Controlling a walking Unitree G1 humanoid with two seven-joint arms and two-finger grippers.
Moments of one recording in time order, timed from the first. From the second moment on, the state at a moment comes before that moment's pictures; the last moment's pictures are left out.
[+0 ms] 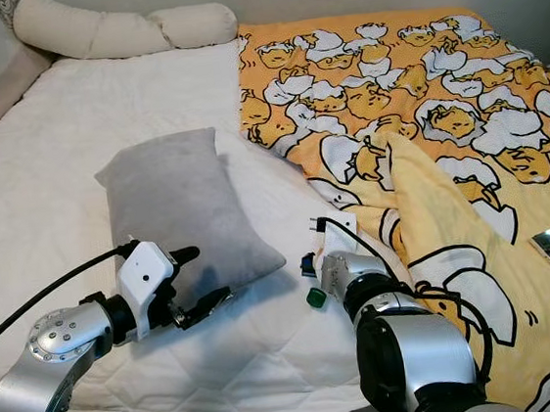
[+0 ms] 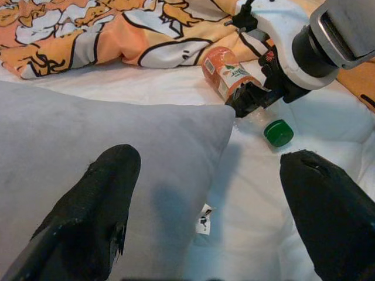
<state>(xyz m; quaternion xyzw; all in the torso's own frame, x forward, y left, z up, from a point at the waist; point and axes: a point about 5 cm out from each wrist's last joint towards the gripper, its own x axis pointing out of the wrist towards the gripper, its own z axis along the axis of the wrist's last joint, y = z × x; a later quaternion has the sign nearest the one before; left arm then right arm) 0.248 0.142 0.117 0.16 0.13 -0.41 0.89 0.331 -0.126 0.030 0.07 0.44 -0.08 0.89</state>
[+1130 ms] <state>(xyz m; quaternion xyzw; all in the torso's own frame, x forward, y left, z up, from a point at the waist) 0.253 0.143 0.117 0.17 0.12 -0.35 0.91 0.340 -0.147 0.040 0.09 0.31 -0.05 0.94</state>
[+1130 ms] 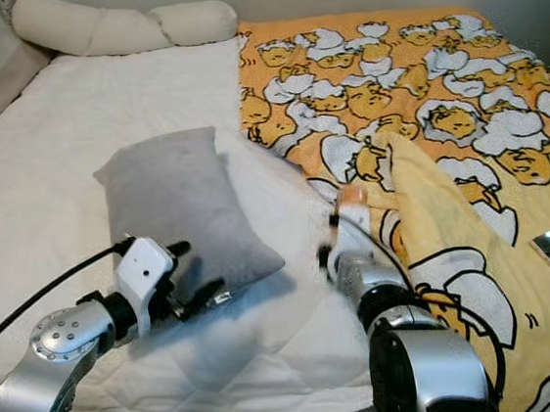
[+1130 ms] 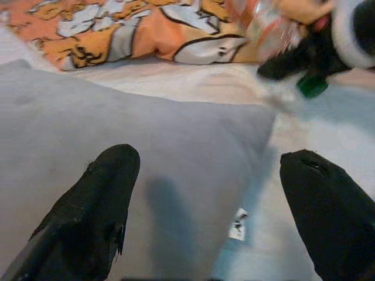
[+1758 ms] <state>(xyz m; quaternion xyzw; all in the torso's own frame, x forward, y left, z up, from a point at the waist) 0.264 0.152 0.138 0.13 0.08 -0.17 0.97 0.277 -0.145 0.114 0.10 0.07 0.11 0.99</state>
